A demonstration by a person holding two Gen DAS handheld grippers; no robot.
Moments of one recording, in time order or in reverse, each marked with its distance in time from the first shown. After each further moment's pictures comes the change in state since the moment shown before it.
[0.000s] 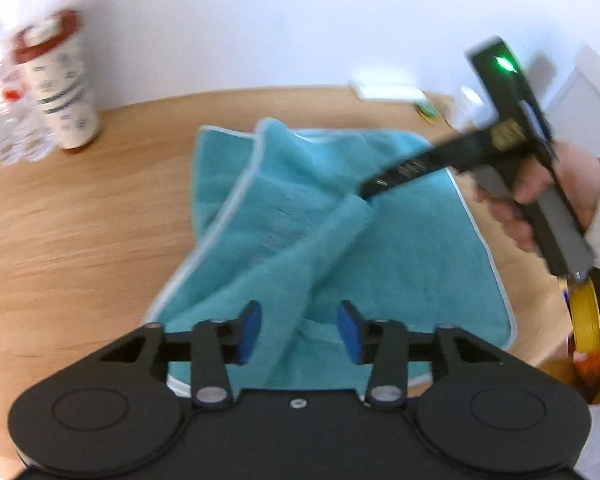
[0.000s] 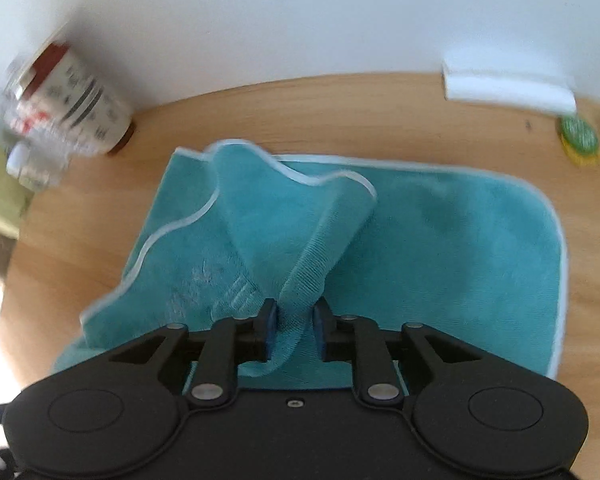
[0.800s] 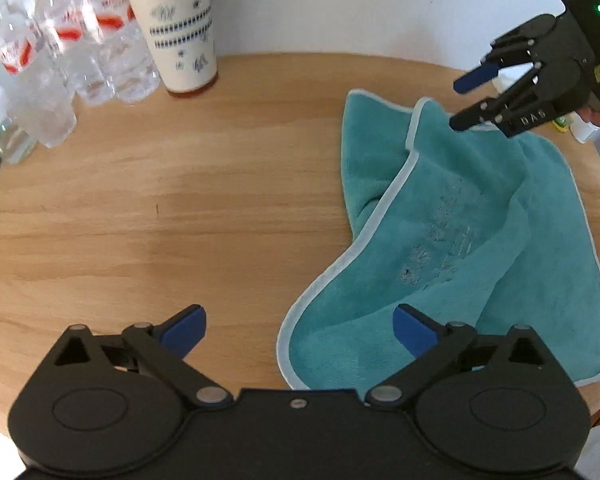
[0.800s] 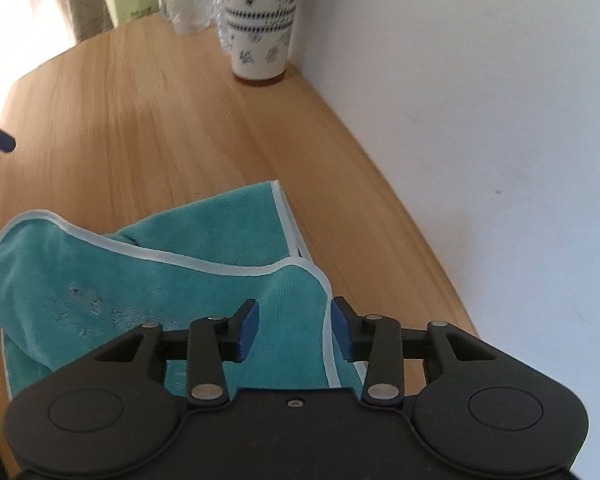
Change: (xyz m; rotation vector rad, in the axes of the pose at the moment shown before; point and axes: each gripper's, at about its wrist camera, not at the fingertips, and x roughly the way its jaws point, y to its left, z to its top) left arm 0.044 0.076 0.005 -0.098 0.136 0.166; right arm 0.040 0.060 0.104 -0.865 0.101 0.022
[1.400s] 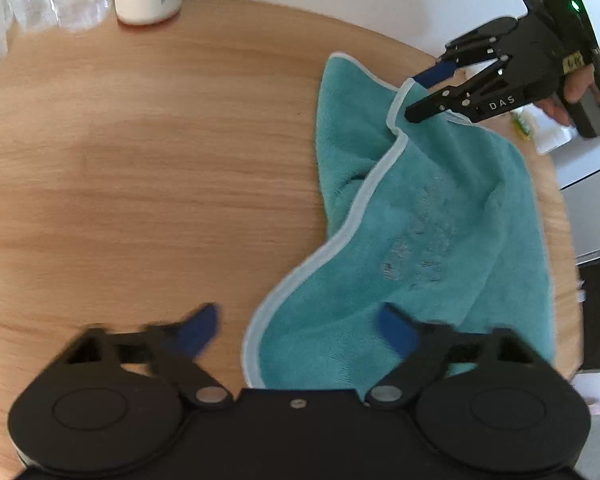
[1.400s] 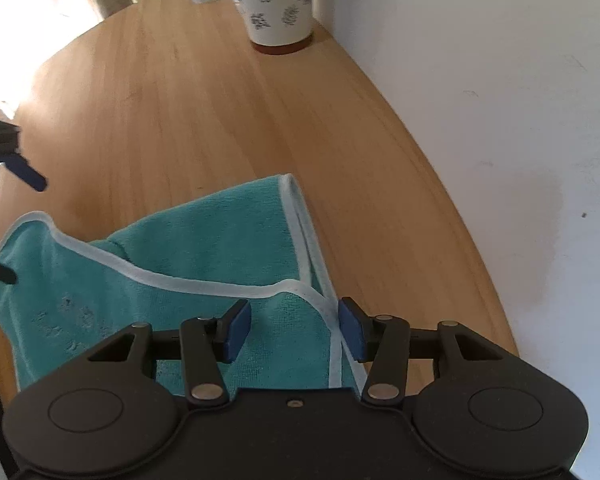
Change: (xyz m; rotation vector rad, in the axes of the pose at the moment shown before) left arm 0.045 0.040 0.005 -0.097 0.095 -0.316; right arm 0.043 -0.021 0.024 -0.023 0.110 0.208
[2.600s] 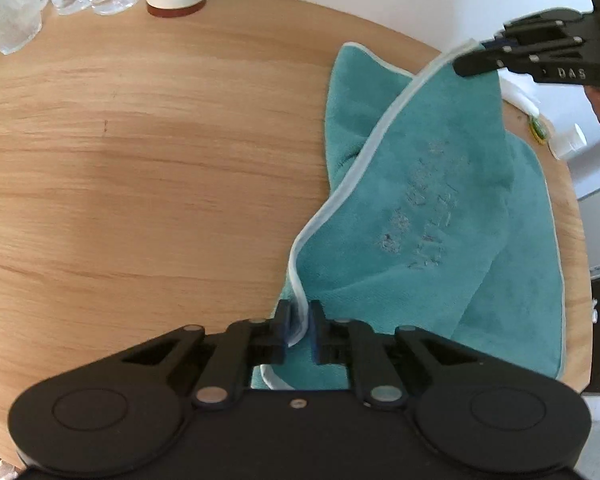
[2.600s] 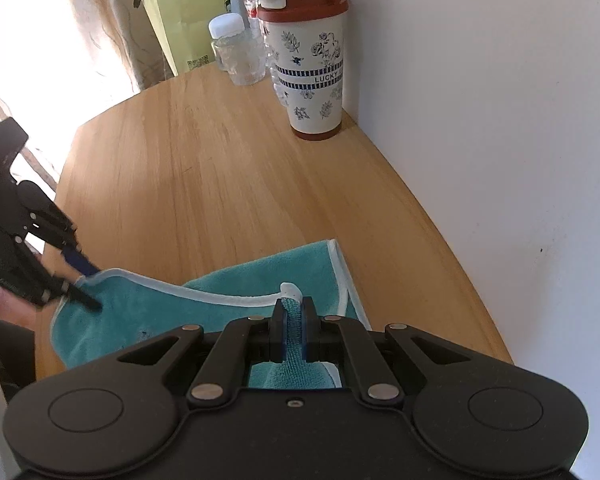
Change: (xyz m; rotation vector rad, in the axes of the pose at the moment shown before) left arm -0.019 -0.014 -0.033 -0.045 -0.078 0.103; right arm -0.068 0.020 -0.015 -0.012 -0.217 0.020
